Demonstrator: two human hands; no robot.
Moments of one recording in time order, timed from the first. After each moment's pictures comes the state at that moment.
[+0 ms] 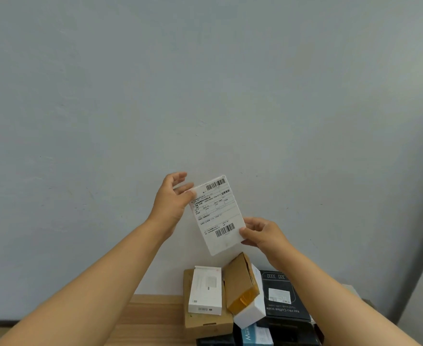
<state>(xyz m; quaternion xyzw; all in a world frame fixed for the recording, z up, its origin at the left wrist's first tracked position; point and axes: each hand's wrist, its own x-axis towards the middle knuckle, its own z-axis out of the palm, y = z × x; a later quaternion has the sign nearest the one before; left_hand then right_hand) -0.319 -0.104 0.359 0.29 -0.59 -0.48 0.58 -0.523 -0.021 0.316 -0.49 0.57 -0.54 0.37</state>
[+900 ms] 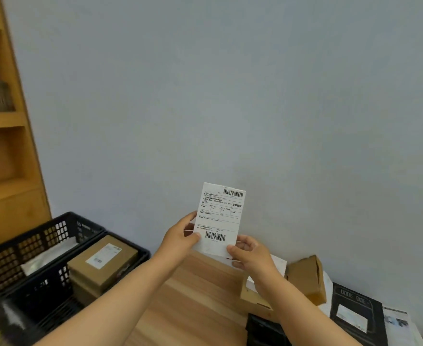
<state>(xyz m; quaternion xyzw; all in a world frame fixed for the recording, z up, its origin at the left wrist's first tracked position) -0.209 -0.015 0.255 0.55 -0.55 -0.39 0.50 -0.394 -0.031 0.236 -0.52 0.51 -0.44 0.52</state>
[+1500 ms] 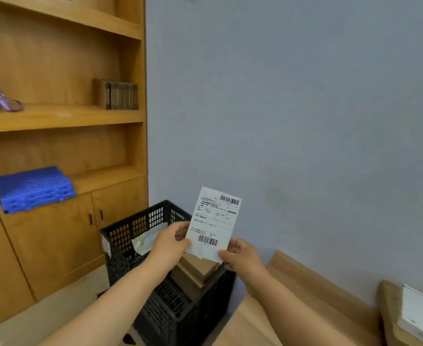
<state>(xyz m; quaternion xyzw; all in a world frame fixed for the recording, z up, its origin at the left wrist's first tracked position) 0.156 0.086 0.212 0.65 -0.42 -0.35 0.53 -0.014 0.016 0.196 -0.60 0.46 -0.31 0.57</state>
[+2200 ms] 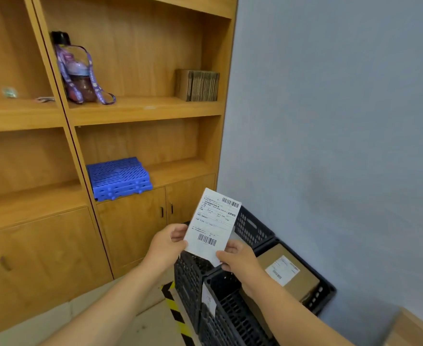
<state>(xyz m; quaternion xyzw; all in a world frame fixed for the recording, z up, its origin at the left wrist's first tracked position) 0.437 0.080 0.161 0.74 -0.29 -0.27 0.54 0.290 -0.032 0.141 -0.64 0.39 -0.18 0.64</state>
